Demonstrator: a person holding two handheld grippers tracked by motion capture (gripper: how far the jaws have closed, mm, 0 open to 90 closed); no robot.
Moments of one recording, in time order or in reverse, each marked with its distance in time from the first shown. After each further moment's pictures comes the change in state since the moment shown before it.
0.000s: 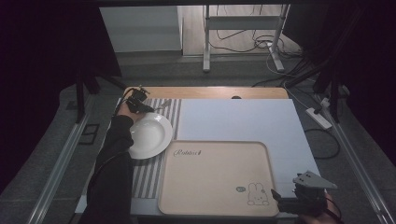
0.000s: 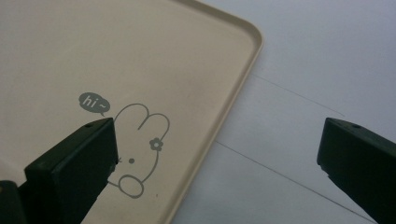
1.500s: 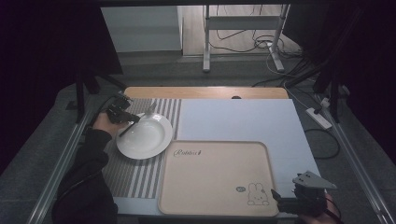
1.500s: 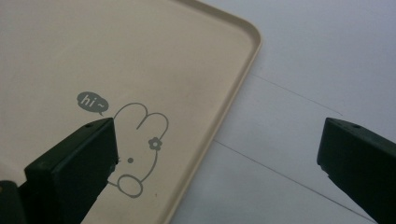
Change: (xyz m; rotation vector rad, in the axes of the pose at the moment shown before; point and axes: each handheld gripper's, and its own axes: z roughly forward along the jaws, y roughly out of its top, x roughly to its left) left arm -0.034 -0.060 -0.075 -0.011 -0.061 -0.024; right arm 0.001 0.000 0.000 0.003 -0.011 -0.002
